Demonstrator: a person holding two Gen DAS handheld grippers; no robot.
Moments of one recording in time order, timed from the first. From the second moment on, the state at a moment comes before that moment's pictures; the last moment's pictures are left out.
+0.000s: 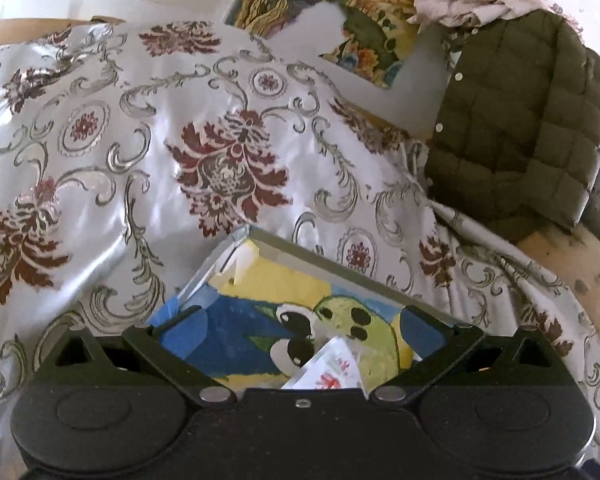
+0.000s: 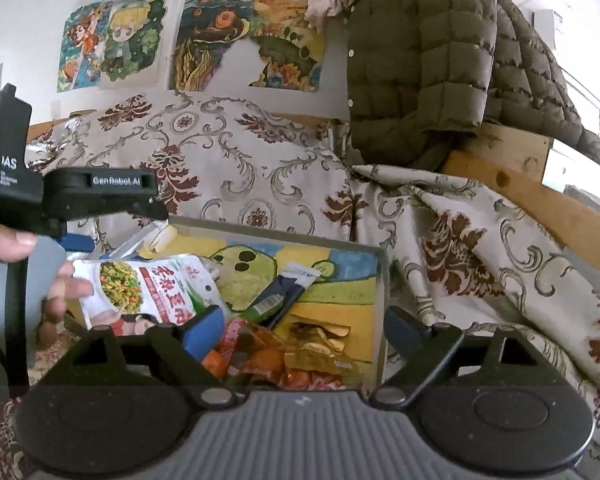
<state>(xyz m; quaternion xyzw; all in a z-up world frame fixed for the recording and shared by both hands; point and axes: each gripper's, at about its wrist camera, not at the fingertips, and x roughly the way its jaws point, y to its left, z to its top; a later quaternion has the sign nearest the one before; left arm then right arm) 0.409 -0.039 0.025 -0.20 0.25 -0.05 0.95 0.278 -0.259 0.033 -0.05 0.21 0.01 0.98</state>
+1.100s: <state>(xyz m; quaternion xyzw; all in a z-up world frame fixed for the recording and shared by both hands) 0.175 -0.028 0.050 -0.04 0.18 -0.07 0.98 0.152 -0.268 0.053 0.03 0.17 0.00 0.99</state>
